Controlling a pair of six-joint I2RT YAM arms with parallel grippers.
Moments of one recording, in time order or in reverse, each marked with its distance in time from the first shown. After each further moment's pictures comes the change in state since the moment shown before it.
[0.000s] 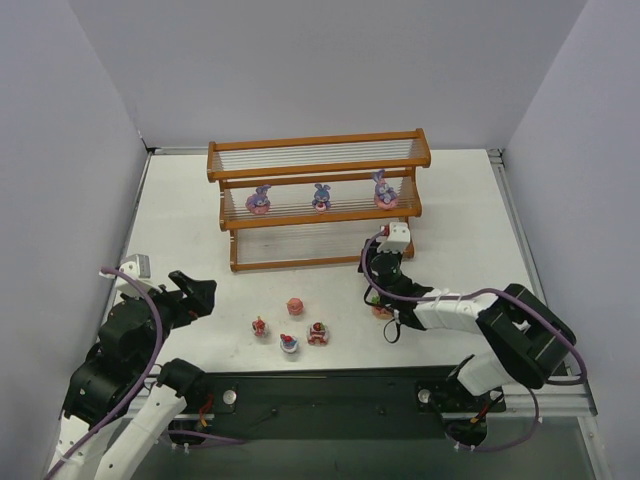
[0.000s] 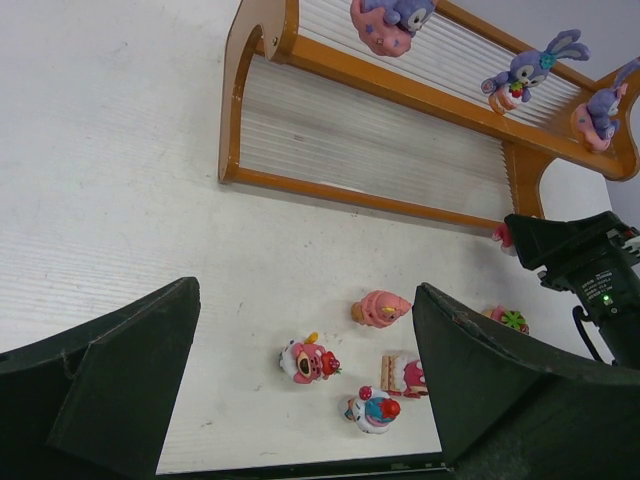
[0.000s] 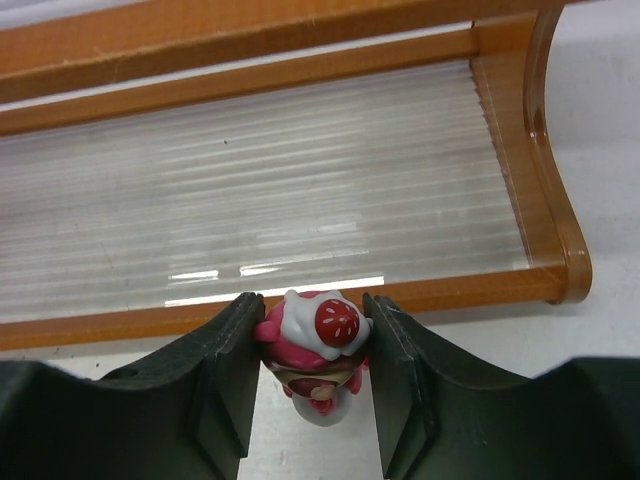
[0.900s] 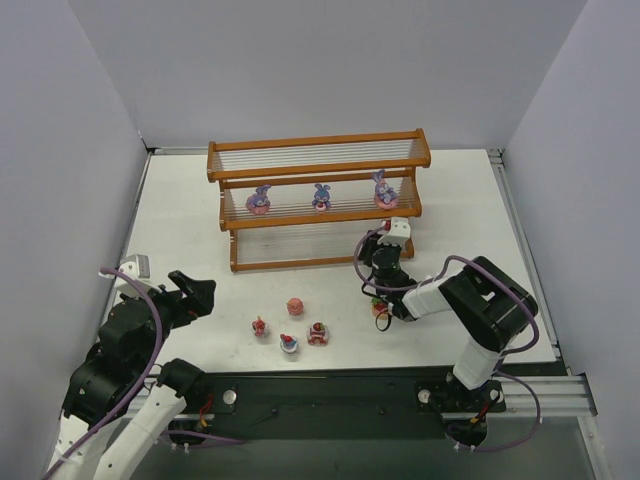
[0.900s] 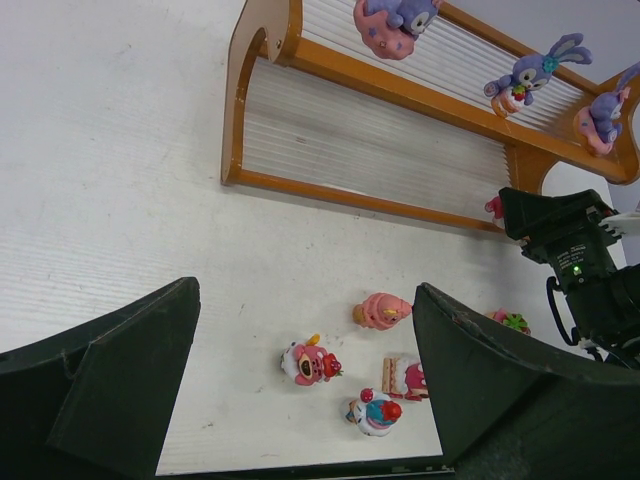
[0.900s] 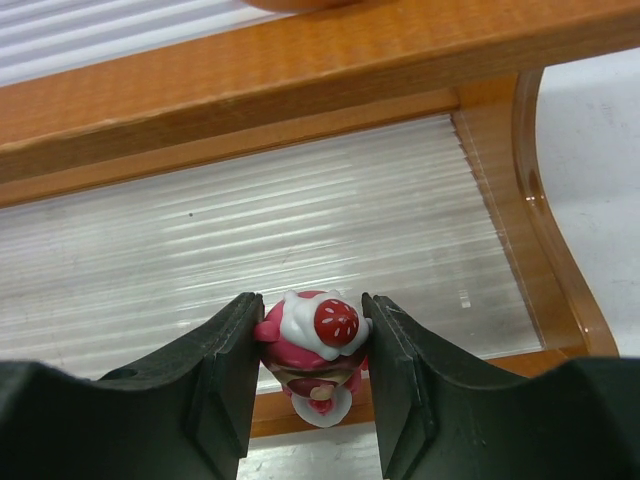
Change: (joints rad) left arm -0.010 0.000 0.000 -0.001 -0.016 -0.004; right arm -0.088 0.273 0.033 0.397 0.005 -0.086
